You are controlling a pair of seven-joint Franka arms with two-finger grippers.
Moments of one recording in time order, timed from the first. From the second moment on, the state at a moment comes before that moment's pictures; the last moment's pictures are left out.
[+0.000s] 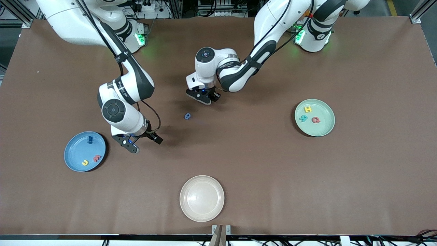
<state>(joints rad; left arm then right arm) -0.67 0.79 -0.41 -1.68 0.44 2.41 -0.82 0.10 0.48 0.27 -1.85 -0.12 2.24 1.05</state>
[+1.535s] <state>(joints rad) 0.10 0.52 -0.64 -1.89 0.35 1.90 0.02 0.32 0.51 0.34 -2.09 -0.18 2.54 1.27</state>
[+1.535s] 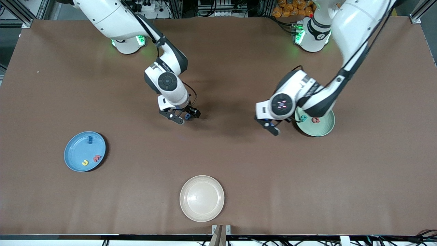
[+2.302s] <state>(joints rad) 0.47 0.44 -0.65 -2.06 0.35 1.93 0.31 0.32 0.56 0.32 -2.05 -0.20 2.55 1.29</state>
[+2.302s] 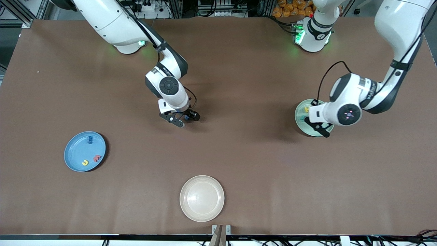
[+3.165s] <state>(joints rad) 0.50 0.45 -0.70 -2.02 0.35 1.98 0.27 0.32 0.56 0.32 -2.05 -0.22 2.58 1.31</state>
